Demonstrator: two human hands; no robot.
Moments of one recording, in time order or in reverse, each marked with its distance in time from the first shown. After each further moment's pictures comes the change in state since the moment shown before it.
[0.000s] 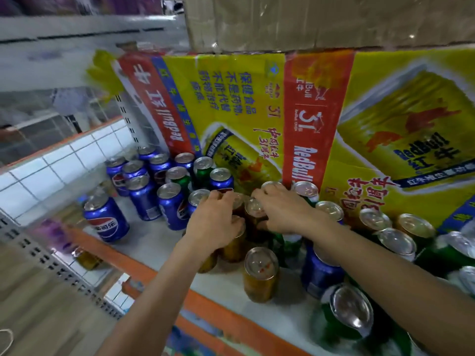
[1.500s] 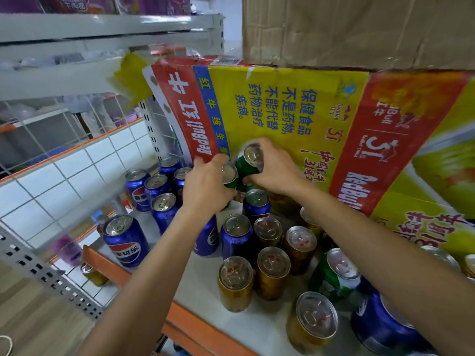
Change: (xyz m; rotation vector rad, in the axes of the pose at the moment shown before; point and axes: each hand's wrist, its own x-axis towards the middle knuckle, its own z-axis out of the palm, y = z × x) left_hand 0.082 -0.088 -0.067 -0.085 0.279 -0.117; right_hand 0.142 -0.032 -0.058 0.609 0.397 0.102
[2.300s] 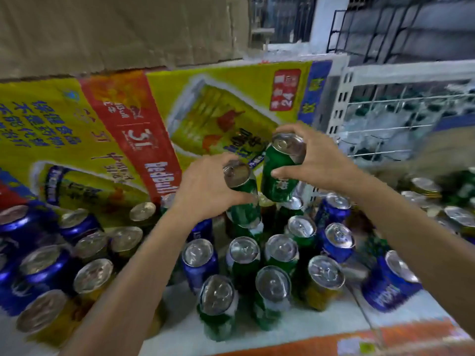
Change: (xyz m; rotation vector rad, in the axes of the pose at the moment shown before) left_hand -0.111 0.285 0.039 -0.255 -0.349 0.679; right_hand -0.293 0.121 -0.252 -0.131 0.339 0.351
